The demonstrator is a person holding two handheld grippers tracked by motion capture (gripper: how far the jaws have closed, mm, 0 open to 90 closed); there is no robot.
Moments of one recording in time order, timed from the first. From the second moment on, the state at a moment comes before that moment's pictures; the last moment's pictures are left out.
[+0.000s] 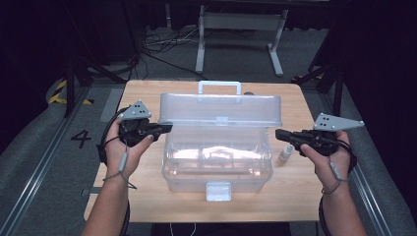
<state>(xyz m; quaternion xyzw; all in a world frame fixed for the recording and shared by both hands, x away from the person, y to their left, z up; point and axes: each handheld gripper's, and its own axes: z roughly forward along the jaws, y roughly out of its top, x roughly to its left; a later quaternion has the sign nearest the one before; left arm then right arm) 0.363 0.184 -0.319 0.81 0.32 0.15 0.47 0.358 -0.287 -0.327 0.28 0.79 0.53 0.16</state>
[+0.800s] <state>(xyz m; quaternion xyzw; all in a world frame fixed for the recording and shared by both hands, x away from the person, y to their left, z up) 0.380 0.183 -0.306 0.81 0.32 0.15 0.46 0.365 -0.292 -0.328 0.34 0.74 0.53 0.23</state>
